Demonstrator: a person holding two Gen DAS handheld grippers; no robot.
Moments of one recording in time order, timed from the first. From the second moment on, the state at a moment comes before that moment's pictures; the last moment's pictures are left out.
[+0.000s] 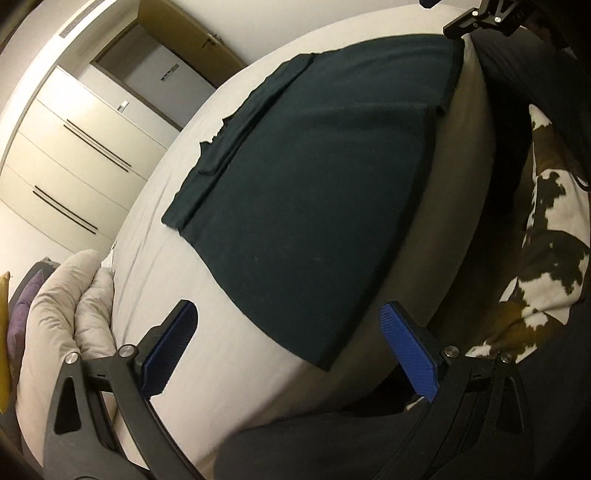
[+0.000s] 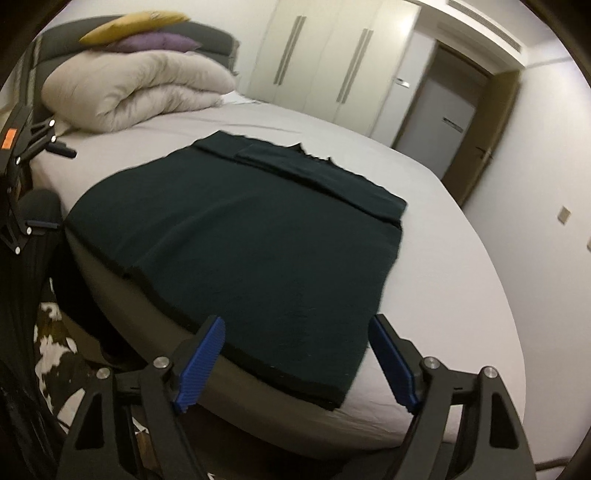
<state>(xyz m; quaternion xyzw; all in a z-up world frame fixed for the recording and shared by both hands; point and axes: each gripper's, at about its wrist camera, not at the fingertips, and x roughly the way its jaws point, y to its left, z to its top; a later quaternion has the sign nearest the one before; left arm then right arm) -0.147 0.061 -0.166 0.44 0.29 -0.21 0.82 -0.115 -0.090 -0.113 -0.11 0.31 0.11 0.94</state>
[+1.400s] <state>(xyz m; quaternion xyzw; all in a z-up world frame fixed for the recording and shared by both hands) -0.178 0.069 -0.262 0.65 0.17 -0.12 0.73 -0.111 -0.089 -0.109 -0.07 0.32 0.13 0.94</state>
